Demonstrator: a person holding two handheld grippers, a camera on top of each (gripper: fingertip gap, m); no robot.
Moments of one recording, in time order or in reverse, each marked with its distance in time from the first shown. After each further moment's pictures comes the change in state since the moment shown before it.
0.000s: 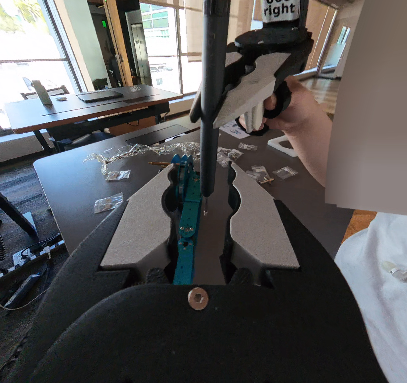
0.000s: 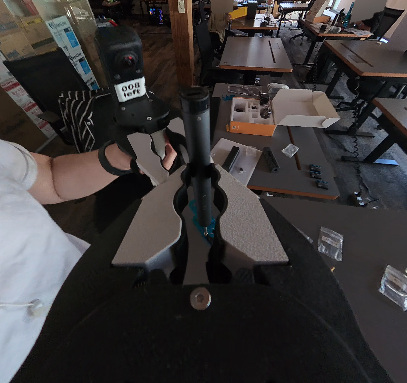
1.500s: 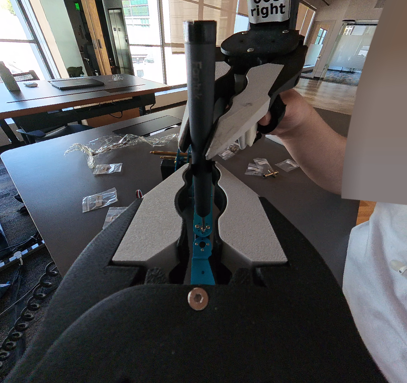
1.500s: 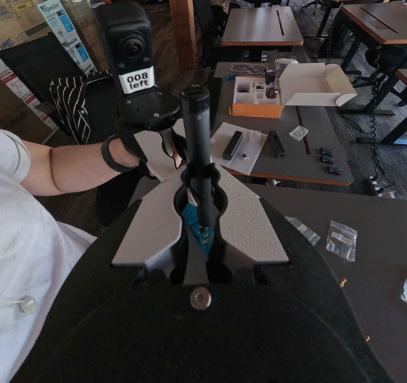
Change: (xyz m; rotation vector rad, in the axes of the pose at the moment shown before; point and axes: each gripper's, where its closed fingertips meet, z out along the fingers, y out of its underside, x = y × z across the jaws) left arm -0.030 0.030 0.024 -0.024 0.084 -0.043; right arm 0.029 0.034 0.037 -0.073 -0.024 0.048
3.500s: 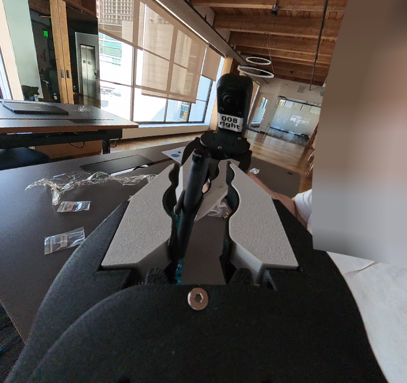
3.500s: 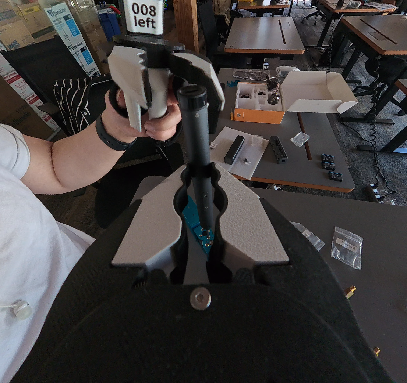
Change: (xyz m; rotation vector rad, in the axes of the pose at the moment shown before) left arm 0.006 -0.079 -0.036 0.201 0.167 -0.174; right arm -0.006 0.002 0.003 0.026 -0.011 -0.020
